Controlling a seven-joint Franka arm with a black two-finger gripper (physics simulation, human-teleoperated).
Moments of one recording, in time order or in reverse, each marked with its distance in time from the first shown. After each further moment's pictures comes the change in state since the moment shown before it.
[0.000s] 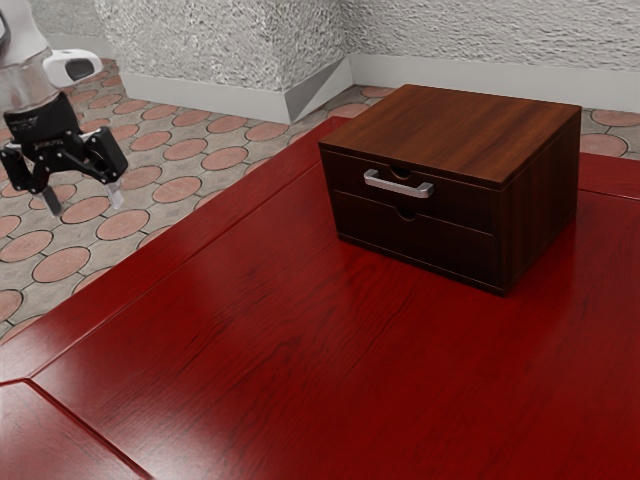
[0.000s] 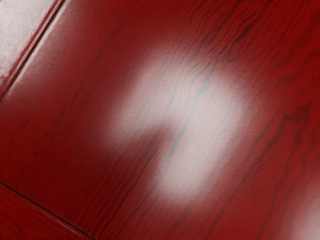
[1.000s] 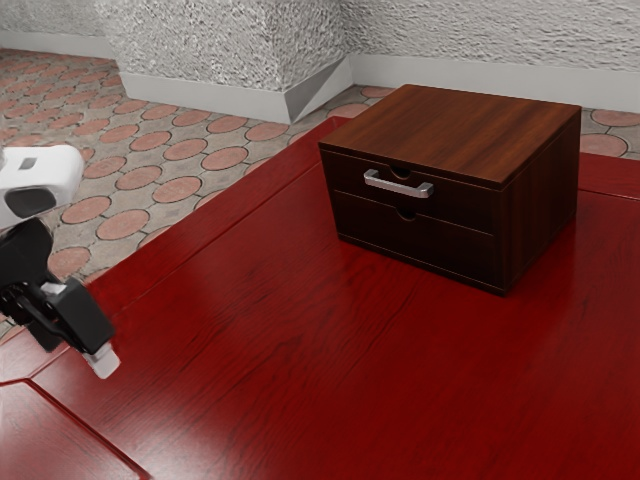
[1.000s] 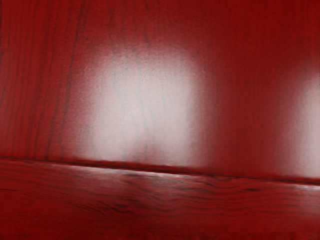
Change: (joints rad) arm -0.191 -0.706 -0.324 -0.674 0.003 0.045 -0.045
